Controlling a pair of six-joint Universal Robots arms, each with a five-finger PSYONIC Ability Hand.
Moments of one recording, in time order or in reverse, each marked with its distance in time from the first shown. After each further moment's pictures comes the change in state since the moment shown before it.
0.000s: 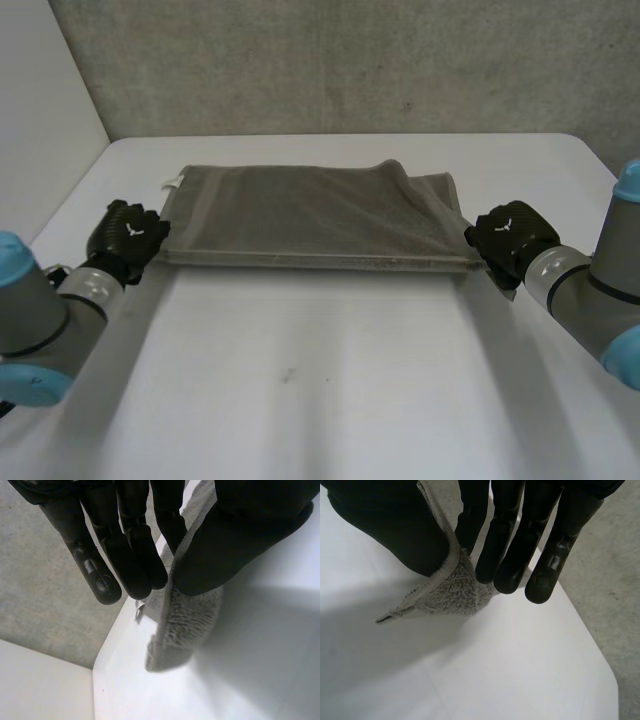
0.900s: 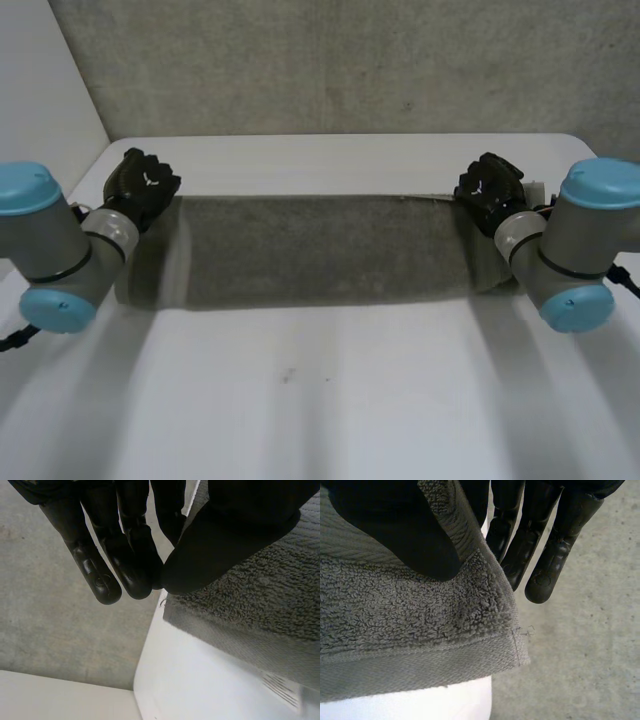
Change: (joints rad) left arm -0.080 -0.179 0.457 -0.214 -0.067 0.148; right arm 0.014 0.341 -0.341 -0.277 -0.012 -0.459; left_hand 0.054 0.009 0.009 0.011 0.027; right_hand 0.000 0.000 0.000 0.000 0.001
